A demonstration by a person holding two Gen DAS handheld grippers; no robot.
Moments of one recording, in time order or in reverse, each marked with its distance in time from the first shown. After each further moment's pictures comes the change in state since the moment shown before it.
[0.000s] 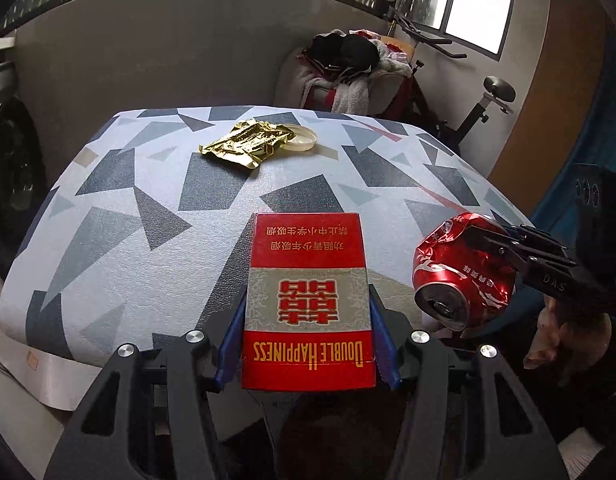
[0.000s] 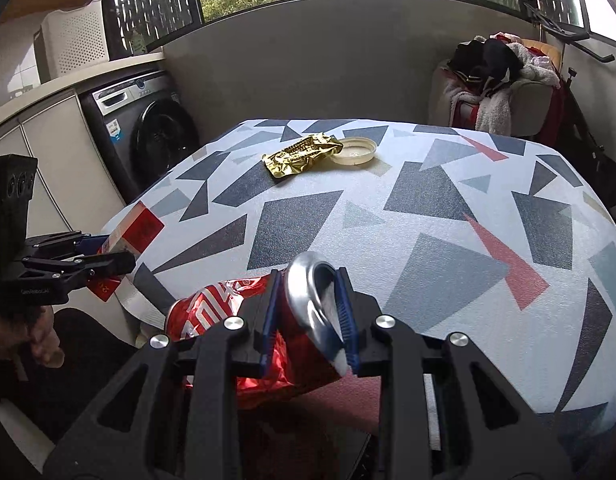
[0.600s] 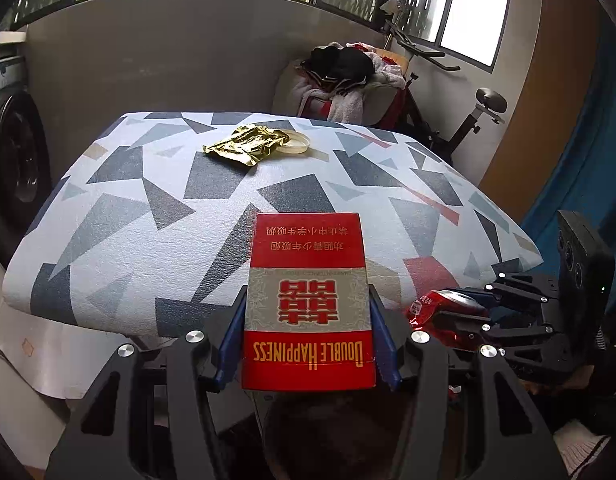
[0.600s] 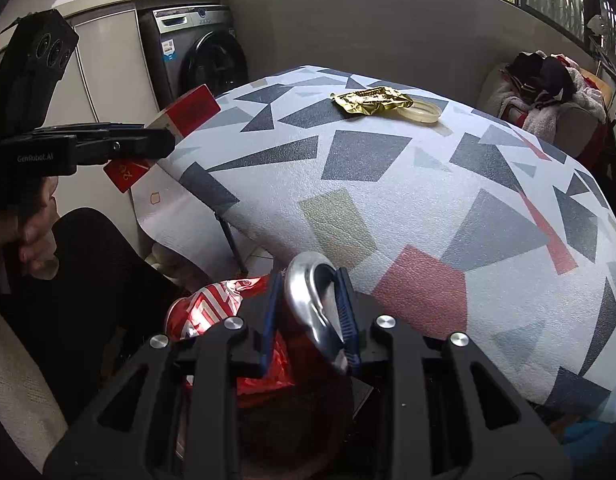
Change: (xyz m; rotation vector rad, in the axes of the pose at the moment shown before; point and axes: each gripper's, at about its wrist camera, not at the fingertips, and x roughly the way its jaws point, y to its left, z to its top) left arm -0.030 -0.004 -0.026 -0.020 -0.045 -0.020; right arm -0.002 0.058 -0.057 -0.211 0.150 0.063
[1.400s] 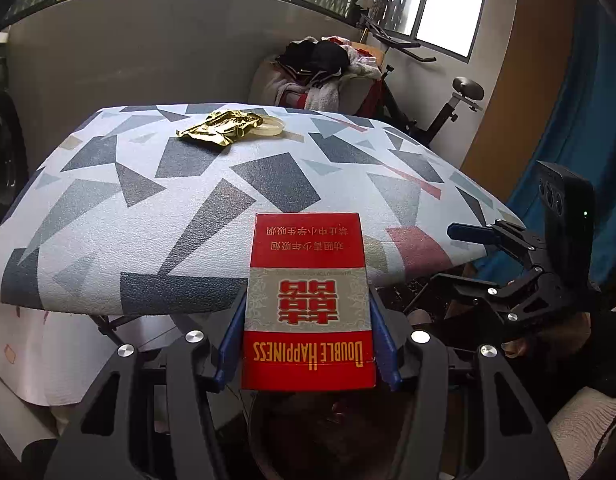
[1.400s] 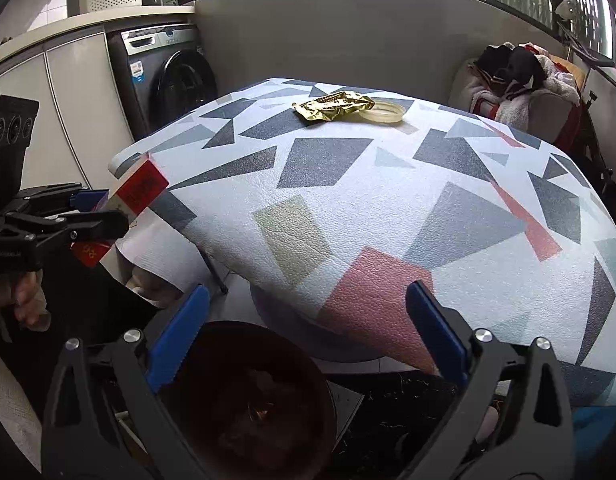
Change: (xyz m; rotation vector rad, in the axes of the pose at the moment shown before) left arm 0.020 -0.005 -0.037 0.051 0.008 -0.083; right arm 0.003 -0.030 -0.004 0.098 -0.065 -0.080
